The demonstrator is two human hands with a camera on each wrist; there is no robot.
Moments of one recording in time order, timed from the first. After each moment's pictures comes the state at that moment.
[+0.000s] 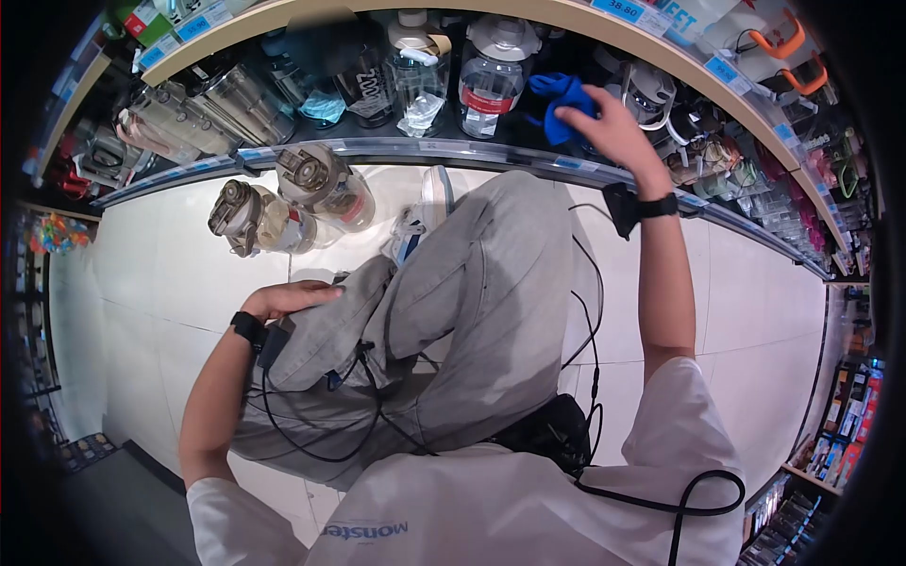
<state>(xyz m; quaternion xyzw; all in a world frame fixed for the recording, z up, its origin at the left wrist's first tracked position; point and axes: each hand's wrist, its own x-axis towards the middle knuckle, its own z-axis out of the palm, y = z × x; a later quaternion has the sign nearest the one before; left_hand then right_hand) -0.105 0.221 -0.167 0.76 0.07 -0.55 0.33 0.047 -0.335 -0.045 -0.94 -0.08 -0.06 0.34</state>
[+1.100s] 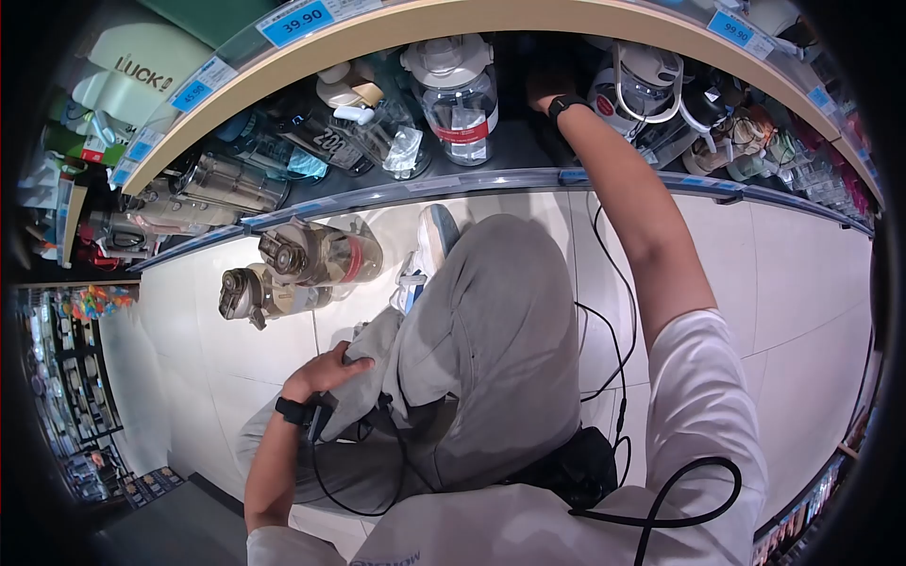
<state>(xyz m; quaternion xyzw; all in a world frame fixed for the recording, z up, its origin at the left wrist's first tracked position) -0.115 0.165 -0.143 0.83 0.07 -0.54 0.13 0.232 -0.333 -0.188 -1.00 0.07 -0.06 -0.02</state>
